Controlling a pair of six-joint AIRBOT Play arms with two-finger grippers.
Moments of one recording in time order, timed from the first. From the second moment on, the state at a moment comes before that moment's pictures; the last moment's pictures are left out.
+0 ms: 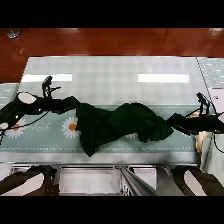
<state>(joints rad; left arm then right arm) -0.03 -1.24 0.71 0.78 -0.79 -1.24 -0.24 -0.83 0.53 -1.08 1.16 1.52</state>
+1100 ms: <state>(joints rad) -0.02 -1.42 1.09 0.73 -1.15 -1.06 0.10 -1.17 0.81 -0.88 0.97 1.47</state>
